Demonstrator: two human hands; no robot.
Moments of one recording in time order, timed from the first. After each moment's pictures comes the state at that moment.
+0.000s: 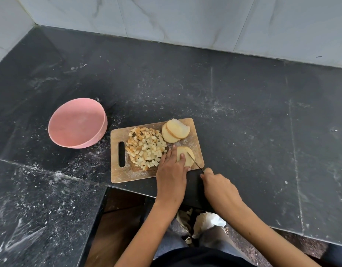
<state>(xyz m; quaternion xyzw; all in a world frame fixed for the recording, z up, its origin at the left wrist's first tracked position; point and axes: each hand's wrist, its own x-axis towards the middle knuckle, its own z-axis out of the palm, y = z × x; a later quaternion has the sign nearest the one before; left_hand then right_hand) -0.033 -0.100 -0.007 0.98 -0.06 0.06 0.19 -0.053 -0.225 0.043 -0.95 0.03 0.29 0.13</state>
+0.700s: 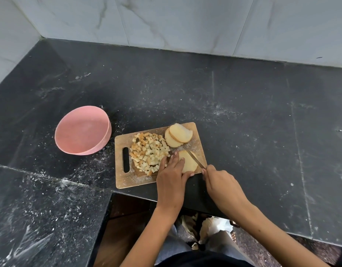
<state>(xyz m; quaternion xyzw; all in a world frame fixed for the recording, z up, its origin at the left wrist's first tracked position) -0.036 -0.091 -0.004 0.97 -0.06 0.10 0.23 -0.045 -0.228 0.044 -0.96 0.01 0.22 0.19</state>
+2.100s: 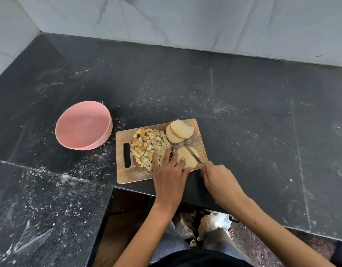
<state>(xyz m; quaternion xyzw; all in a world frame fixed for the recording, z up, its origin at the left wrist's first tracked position) -0.038 -0.078 -0.014 0.98 -0.09 0.13 0.12 -0.044 -0.218 0.050 -0.96 0.00 0.21 0.19</state>
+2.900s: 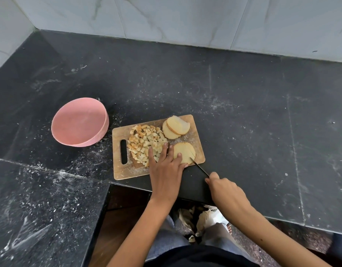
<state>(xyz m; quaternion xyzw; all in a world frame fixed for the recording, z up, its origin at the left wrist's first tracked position) -0.038 -0.079 -0.009 0.99 -0.09 0.09 0.08 -0.077 -0.232 0.043 -0.95 0.01 0.30 0.12</state>
